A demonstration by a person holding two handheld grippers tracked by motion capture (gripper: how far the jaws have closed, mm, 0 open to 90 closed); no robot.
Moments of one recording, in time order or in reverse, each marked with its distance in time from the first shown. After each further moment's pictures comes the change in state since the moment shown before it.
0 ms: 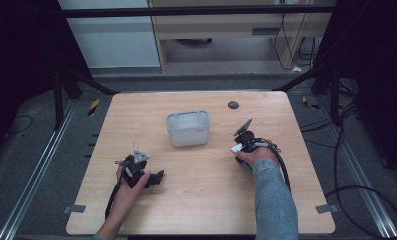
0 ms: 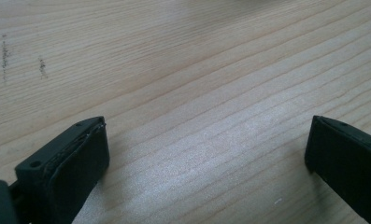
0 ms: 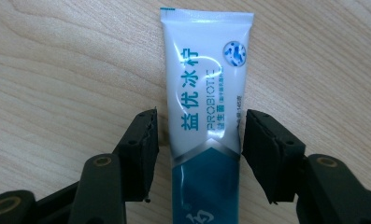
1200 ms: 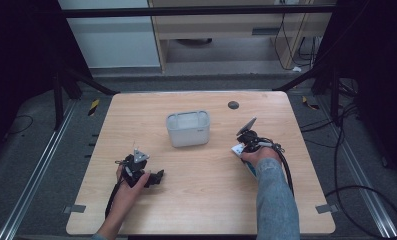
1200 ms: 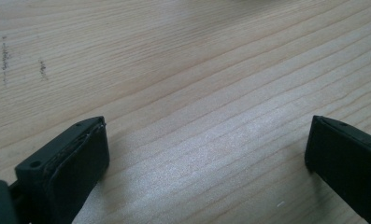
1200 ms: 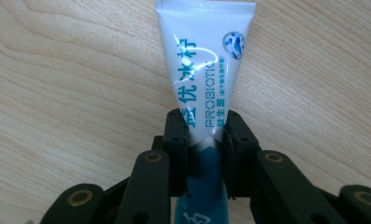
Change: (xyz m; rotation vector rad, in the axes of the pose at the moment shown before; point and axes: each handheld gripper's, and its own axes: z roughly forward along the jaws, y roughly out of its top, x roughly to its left) left arm 0.001 0.001 0.001 0.001 -0.002 0.001; right arm -0.007 -0.003 -0.003 0.017 0.067 0.043
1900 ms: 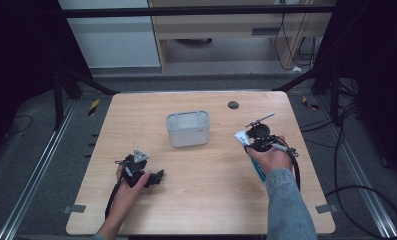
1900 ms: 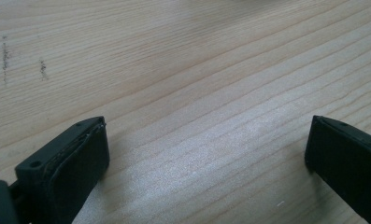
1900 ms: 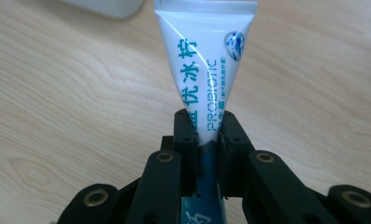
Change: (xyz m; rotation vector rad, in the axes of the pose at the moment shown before) left arm 0.000 0.000 0.000 0.000 0.001 0.000; right arm 0.011 -0.027 -0.075 -0.312 -0.004 0.026
